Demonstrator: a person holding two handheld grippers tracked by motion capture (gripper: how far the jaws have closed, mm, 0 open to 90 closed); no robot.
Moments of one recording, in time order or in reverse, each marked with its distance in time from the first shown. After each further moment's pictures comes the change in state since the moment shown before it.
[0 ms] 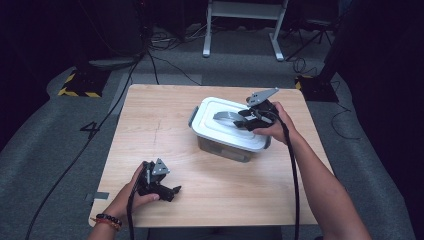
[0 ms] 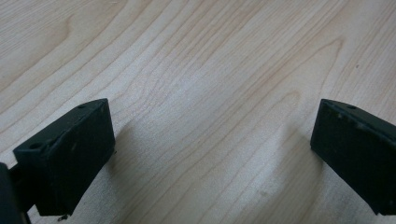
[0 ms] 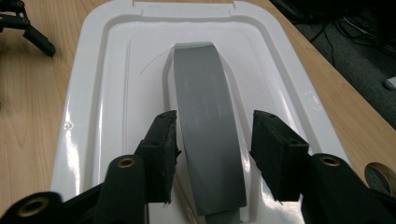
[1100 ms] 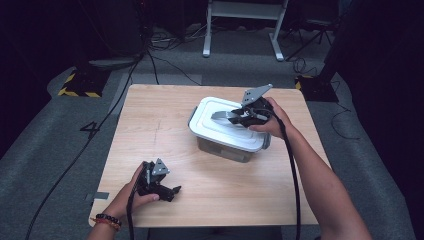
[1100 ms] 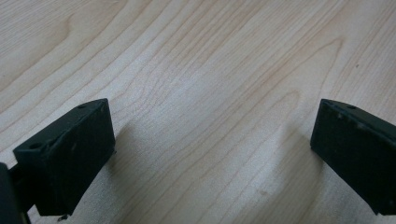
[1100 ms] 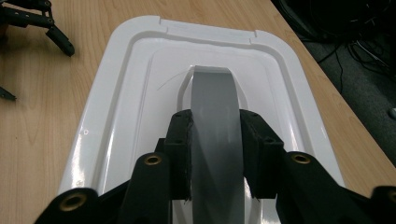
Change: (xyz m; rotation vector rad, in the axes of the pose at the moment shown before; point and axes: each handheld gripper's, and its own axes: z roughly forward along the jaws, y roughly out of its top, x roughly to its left) left arm 0.000 0.000 0.000 0.000 0.000 0.000; right arm 0.005 0.023 0.004 -0.003 0.045 -0.116
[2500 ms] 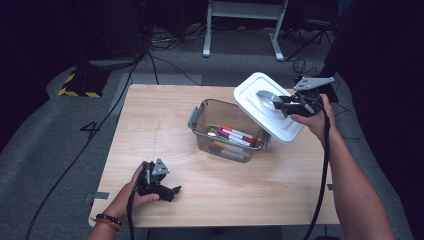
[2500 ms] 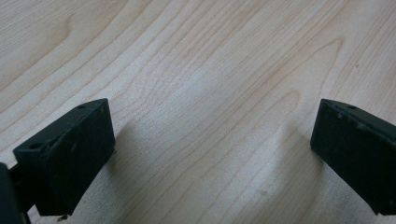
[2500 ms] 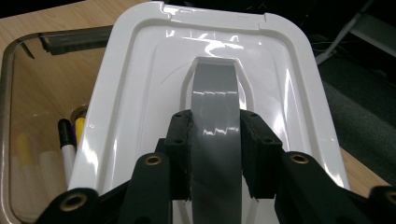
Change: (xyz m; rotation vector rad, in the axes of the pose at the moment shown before) left arm 0.000 0.000 0.000 0.000 0.000 0.000; right arm -0.036 -0.060 -0.103 -0.069 -0.289 0.268
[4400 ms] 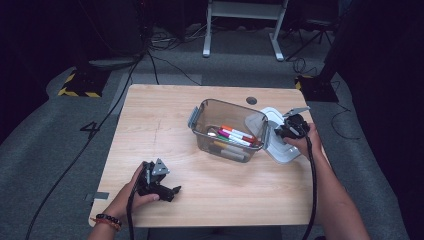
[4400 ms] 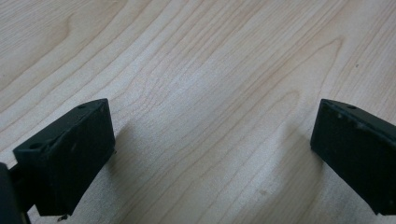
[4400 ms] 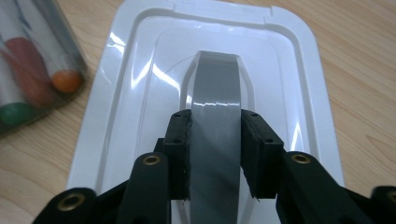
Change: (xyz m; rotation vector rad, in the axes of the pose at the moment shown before) left arm 0.000 0.000 0.000 0.000 0.002 0.003; right arm -0.020 -0.124 0.087 0.300 -0.128 0.173
